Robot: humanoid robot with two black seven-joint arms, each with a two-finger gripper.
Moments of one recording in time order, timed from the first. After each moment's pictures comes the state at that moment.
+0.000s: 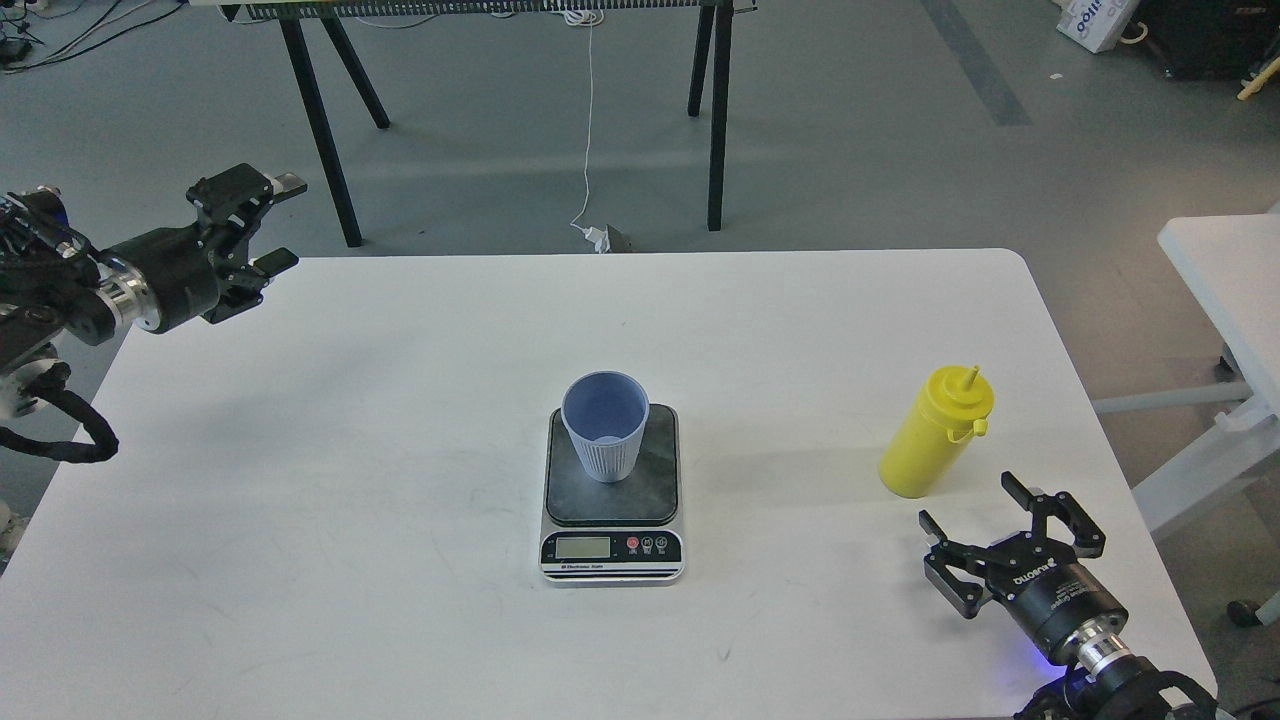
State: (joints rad) left arm -0.94 0.63 -0.15 -0.55 0.48 -0.49 -0.49; right arm -0.15 -0.40 1.10 1.12 0.43 0.49 -0.11
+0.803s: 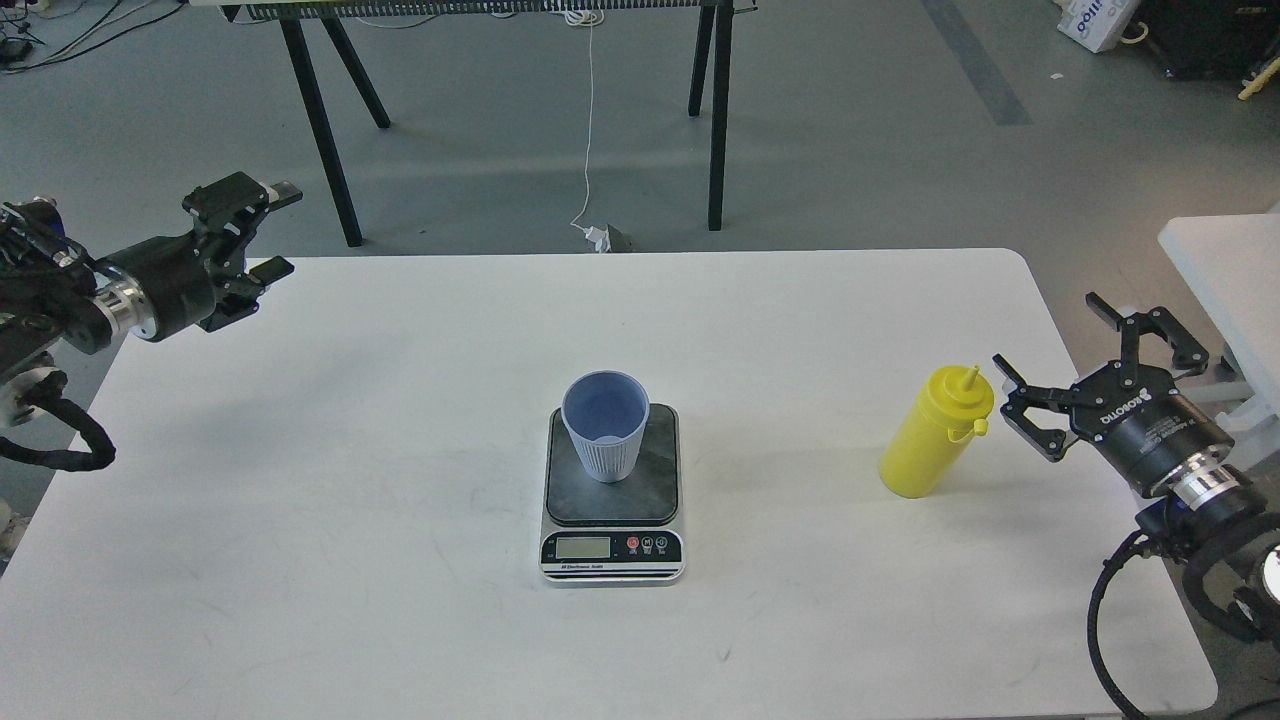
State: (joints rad) left arm -0.92 0.64 -0.15 -0.55 0.47 -0.49 -0.49; right arm 0.22 -0.57 1.14 1.11 0.27 0.49 -0.10
